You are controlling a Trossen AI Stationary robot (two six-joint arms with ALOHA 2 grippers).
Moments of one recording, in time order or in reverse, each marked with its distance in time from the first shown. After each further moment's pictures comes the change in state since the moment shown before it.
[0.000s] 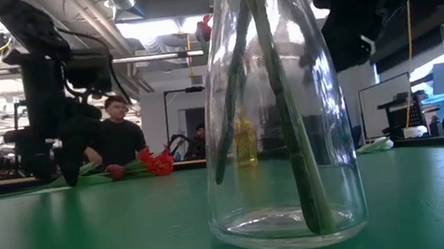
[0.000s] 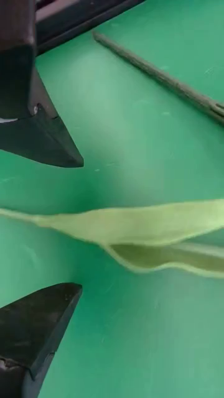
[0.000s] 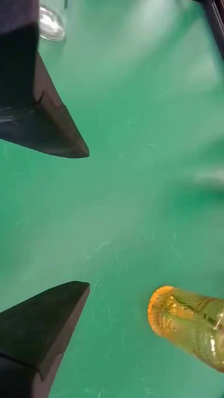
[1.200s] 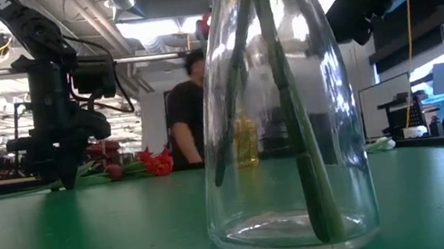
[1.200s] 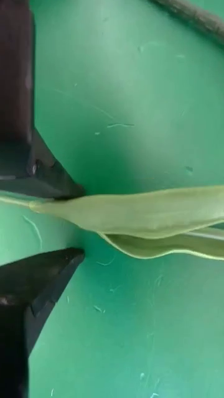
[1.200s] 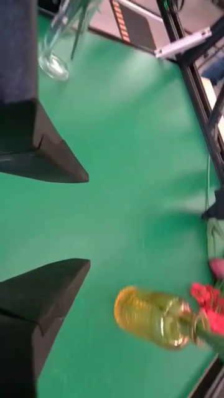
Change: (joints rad) left arm 0.057 0.051 0.001 0.041 0.198 0.013; right arm -0.133 -0.229 -0.001 -0.090 -0.205 -0.140
